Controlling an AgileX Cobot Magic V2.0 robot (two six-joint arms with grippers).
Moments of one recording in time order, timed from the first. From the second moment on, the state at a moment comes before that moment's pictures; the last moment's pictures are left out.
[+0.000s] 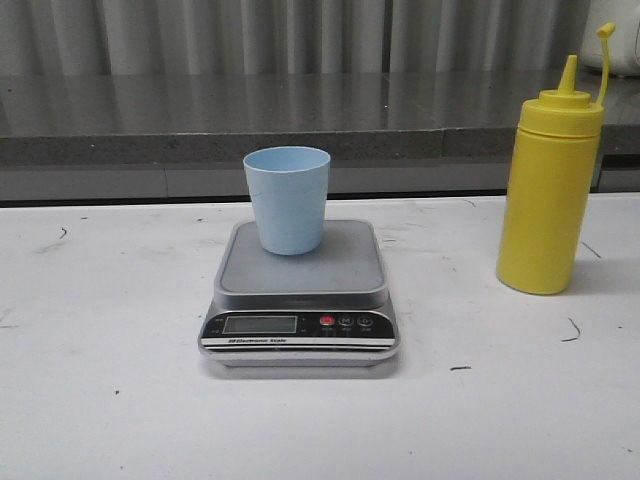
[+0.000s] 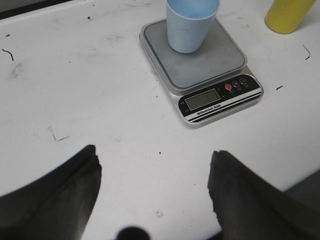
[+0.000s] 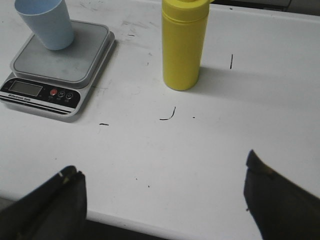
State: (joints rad) left arm -0.50 0.75 -0.75 0.01 0.76 -0.06; right arm 0.31 0.41 -0.65 -0.07 0.91 0.15
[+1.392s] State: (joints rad) left arm -0.09 0.17 -0.23 0.03 0.26 -0.06; right arm 0.31 0.41 -0.65 -0.07 0.91 0.15
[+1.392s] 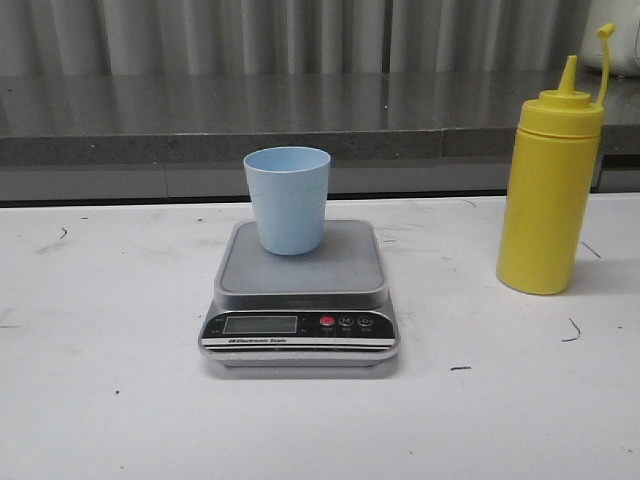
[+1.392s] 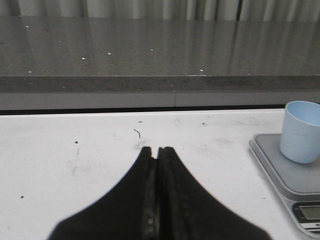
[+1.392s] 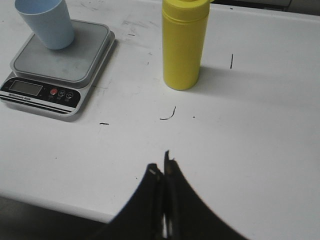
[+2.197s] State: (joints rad) left arm -0.05 0.00 0.01 0.03 -0.02 -0.06; right arm 0.31 0.41 -0.65 -0.07 0.91 0.15
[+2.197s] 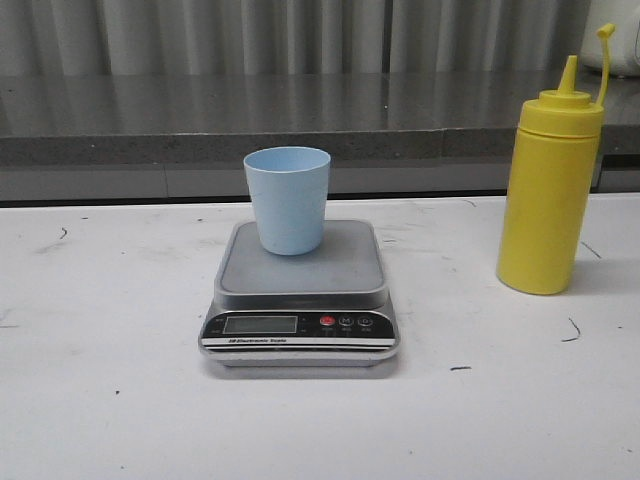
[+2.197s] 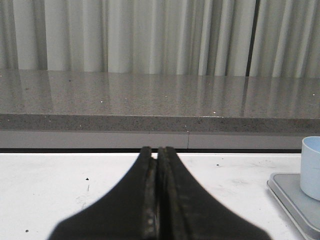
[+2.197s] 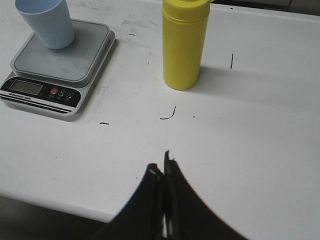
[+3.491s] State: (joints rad) left arm -0.05 0.00 0.01 0.03 -0.02 -0.06; right arm 0.08 0.06 -0.12 -0.02 0.33 -0.03
